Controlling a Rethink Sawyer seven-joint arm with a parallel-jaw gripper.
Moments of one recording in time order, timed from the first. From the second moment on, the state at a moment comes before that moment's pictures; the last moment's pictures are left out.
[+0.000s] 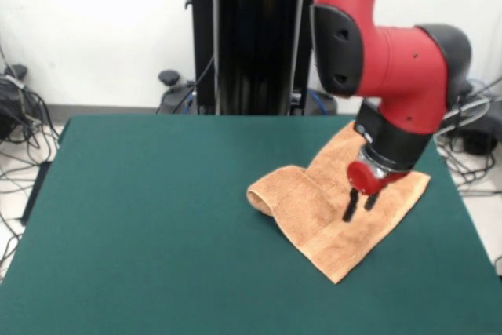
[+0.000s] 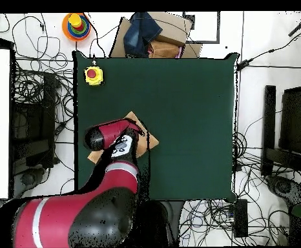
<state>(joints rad) 0.18 -0.14 -0.12 1.33 -0.15 0.35 1.31</state>
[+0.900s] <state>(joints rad) 0.30 0.00 -0.16 1.15 -0.15 0.39 1.31</state>
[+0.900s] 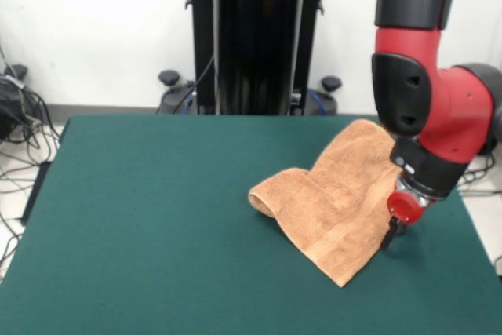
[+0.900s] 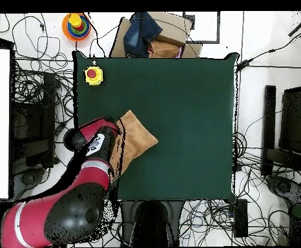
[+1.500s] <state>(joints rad) 0.28 -0.07 -0.12 1.22 -0.15 0.41 1.31</state>
